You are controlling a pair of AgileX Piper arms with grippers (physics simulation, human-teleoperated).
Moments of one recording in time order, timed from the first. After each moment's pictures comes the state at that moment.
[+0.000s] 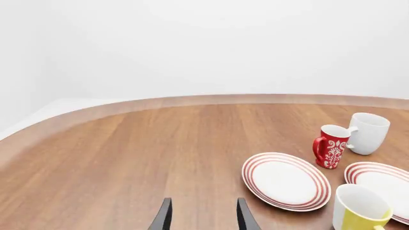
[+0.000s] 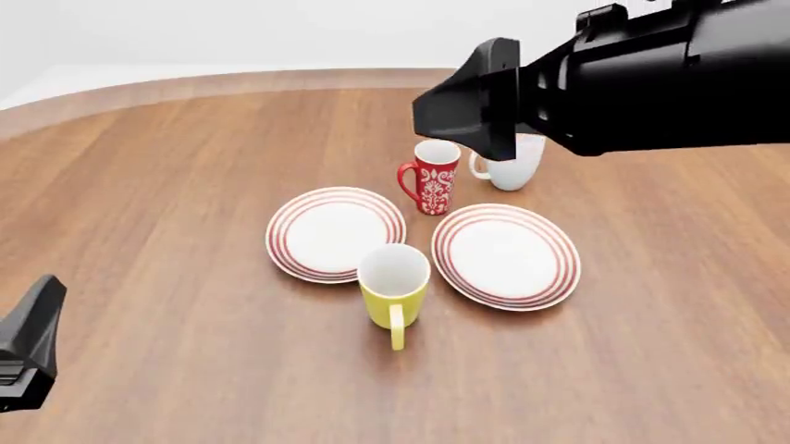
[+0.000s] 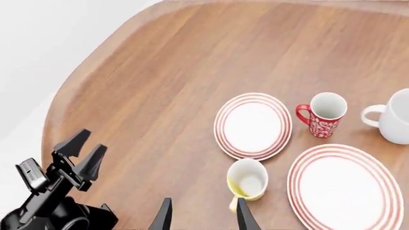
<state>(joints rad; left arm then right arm) 0.00 0.01 0.00 0.00 0.00 0.83 1.08 -1.12 0.59 0.34</state>
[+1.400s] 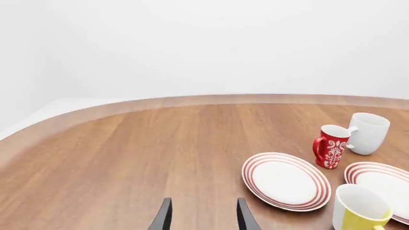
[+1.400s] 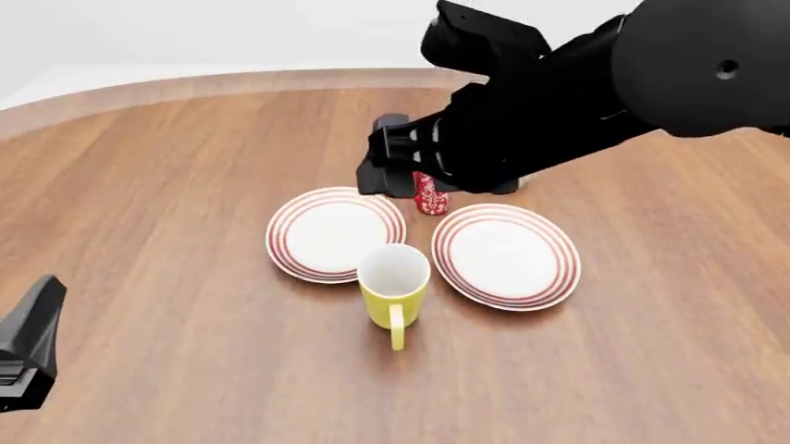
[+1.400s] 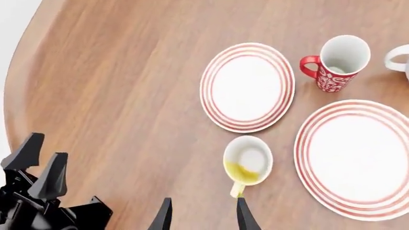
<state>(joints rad) 0.00 0.01 0.00 0.00 0.00 0.83 1.37 -1.24 0.71 0.46</state>
